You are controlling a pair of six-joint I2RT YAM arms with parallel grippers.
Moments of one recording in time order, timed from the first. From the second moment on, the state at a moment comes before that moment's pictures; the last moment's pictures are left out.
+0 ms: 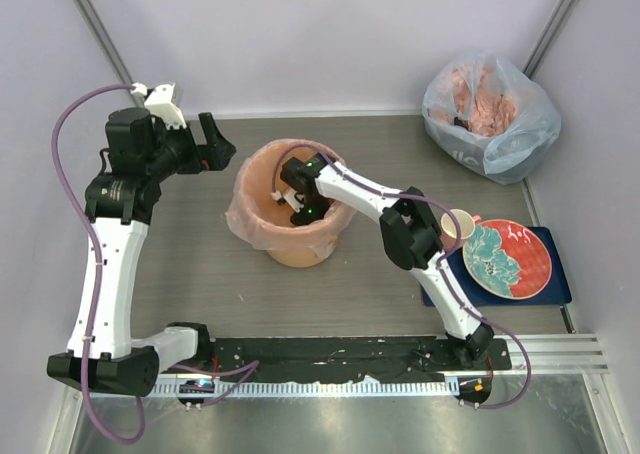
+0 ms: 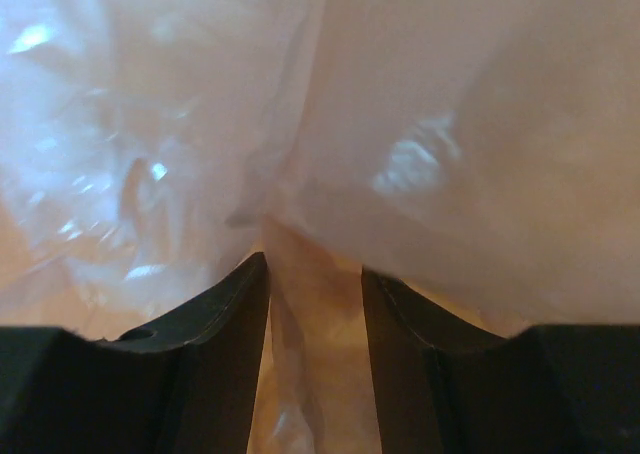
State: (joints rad) left arm -0.08 1.16 1.52 -0.75 0.27 -0.21; right arm 0.80 2.34 2.10 -1.27 -0.06 -0.15
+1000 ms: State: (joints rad) left arm -0.02 1.16 1.45 -0.74 0.29 -0.26; right arm 0.81 2.39 2.09 -1.35 -0.07 -0.33
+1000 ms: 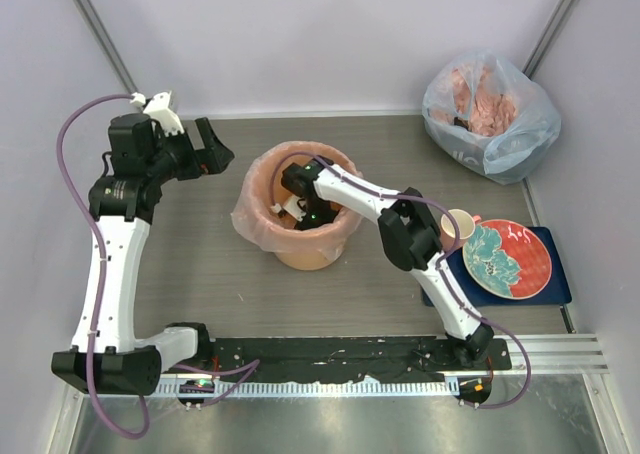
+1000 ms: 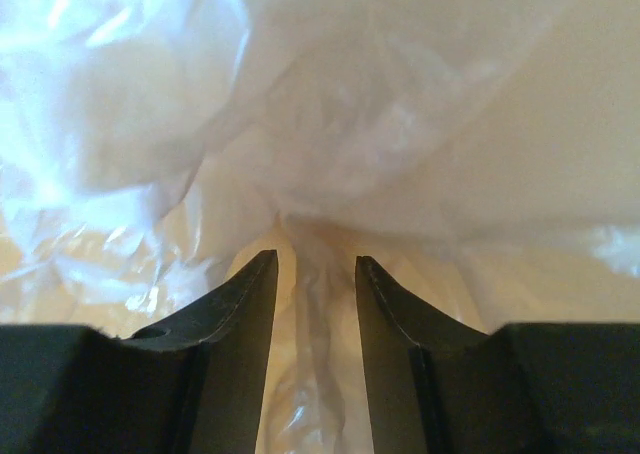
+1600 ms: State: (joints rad) left arm -0.02 1.20 1.41 -0.71 0.36 -0.30; right arm 0.82 2.26 2.14 -1.33 -0.10 -0.31
